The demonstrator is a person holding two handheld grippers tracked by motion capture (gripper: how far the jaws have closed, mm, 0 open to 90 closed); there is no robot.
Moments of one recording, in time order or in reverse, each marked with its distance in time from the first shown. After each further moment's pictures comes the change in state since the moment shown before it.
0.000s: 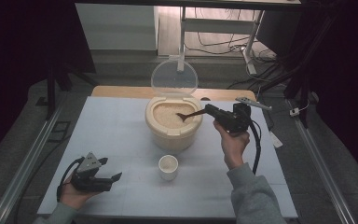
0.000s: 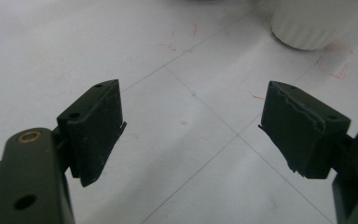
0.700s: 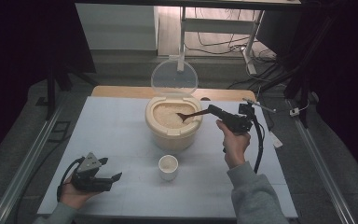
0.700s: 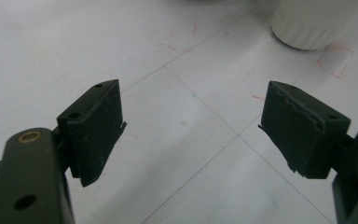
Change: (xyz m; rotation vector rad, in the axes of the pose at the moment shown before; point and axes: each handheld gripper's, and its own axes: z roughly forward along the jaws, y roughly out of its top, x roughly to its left) left arm 0.000 0.000 0.001 0.002 -0.001 0.001; right arm -0.020 -0.004 -0.001 -0.015 0.034 0.227
